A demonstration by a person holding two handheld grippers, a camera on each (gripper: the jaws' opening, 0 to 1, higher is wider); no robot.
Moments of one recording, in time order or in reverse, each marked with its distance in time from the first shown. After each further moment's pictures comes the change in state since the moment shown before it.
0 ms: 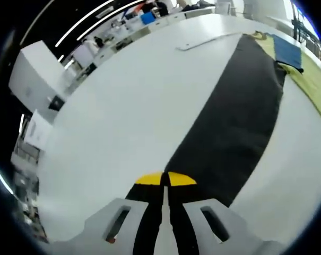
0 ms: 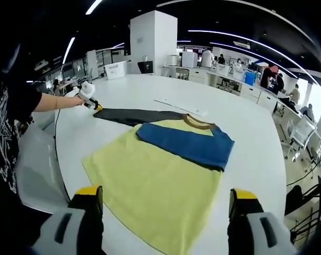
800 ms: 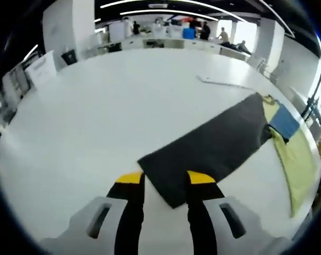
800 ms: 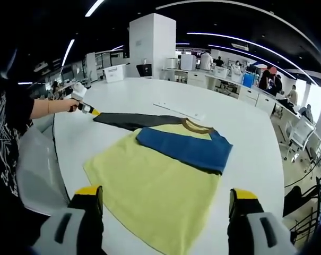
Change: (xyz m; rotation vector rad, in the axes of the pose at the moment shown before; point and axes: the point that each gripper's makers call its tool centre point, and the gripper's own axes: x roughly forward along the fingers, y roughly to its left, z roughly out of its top) left arm -0.043 -0.026 -0.003 -0.570 -0.077 -0.108; right arm -0.008 0.001 0.009 0.003 -0.025 -0.005
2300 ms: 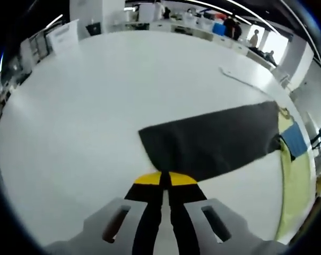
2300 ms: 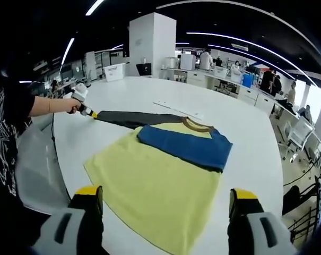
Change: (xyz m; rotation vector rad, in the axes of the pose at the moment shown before) left arm 0.011 -0.002 -0.029 -0.218 0.086 0.100; right arm -0.001 0.002 -0.007 -0.006 0.017 -0.024
